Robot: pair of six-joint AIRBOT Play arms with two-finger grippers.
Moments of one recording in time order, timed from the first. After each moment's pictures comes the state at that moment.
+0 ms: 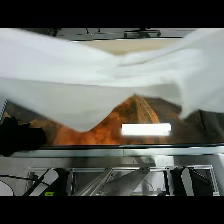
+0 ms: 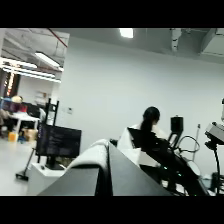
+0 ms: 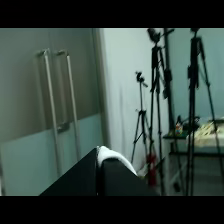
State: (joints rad) left arm 0.84 -1.07 1.64 -0.74 -1.66 -0.98; right arm -0.57 -0.62 1.47 -0.02 0.90 0.83
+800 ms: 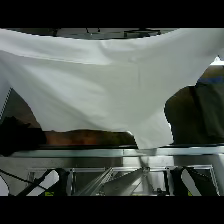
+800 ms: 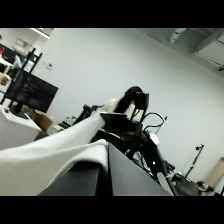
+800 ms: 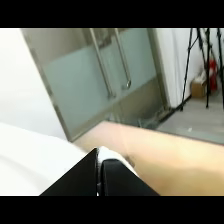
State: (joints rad) left arm 0.52 -1.15 1.44 -0.48 -1.70 -0.94; right arm -0.39 -0.84 1.47 -0.17 1.19 0.88
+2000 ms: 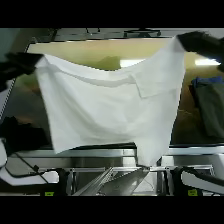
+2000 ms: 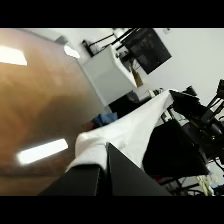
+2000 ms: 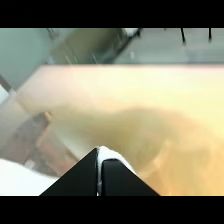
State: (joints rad) left arm 0.41 -1.53 1.45 0.08 -1.43 -0.93; right arm -0.19 -1.37 1.46 -0.34 0.89 0.73
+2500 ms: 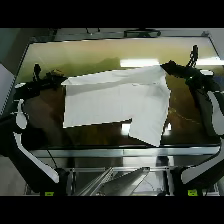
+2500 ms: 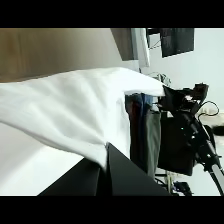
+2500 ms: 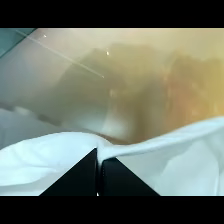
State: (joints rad) left arm 0.39 -2.15 1.78 0.17 -1.44 -0.98; right arm -0.24 -1.84 1.47 -0.14 0.83 0.72
